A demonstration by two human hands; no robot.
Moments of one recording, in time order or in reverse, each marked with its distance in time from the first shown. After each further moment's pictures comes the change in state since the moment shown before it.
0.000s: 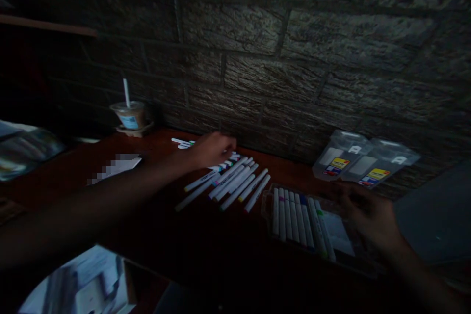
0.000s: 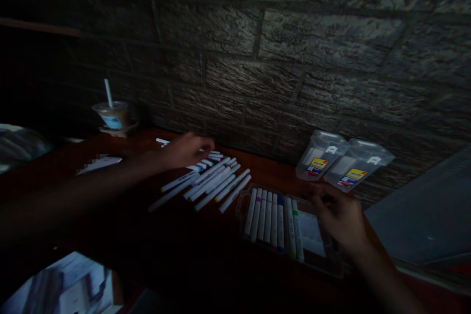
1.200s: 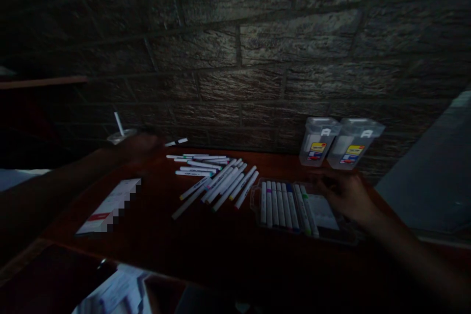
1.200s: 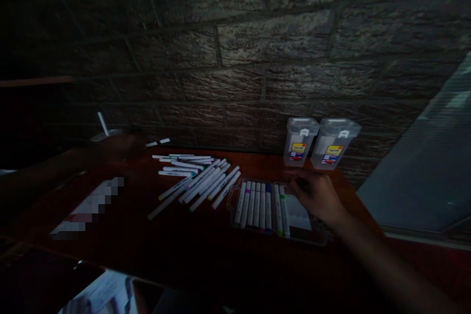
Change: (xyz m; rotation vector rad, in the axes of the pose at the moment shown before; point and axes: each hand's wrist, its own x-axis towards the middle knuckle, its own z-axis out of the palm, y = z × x) left_hand -0.060 -0.078 -0.092 0.074 0.029 -0.284; right_hand -0.006 -0.012 -0.002 0.090 -0.112 -0.072
